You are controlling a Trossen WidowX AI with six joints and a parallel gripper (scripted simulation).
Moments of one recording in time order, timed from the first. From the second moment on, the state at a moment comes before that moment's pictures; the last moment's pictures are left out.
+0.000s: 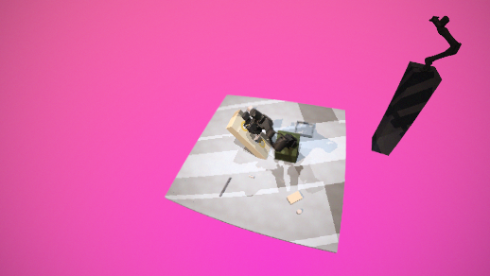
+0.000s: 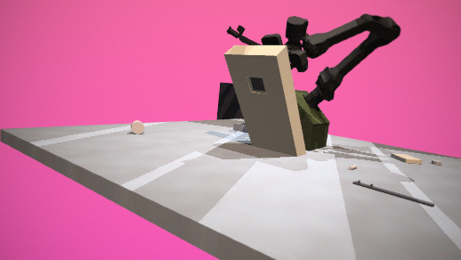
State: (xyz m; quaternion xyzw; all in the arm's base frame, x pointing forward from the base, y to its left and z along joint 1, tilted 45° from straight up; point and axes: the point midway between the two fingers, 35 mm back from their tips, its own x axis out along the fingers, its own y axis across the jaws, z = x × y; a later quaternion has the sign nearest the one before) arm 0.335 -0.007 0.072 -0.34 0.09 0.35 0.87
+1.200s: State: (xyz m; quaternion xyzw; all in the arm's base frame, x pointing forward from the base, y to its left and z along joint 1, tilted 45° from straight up) arm 0.338 -0.005 0.070 -0.30 0.10 0.35 0.88
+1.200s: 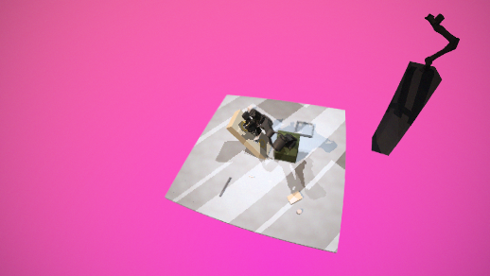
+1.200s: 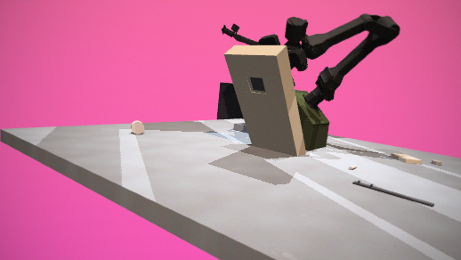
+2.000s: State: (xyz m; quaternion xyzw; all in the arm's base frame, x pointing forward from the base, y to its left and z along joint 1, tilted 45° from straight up) arm 0.338 -0.005 0.070 0.07 0.23 0.28 0.93
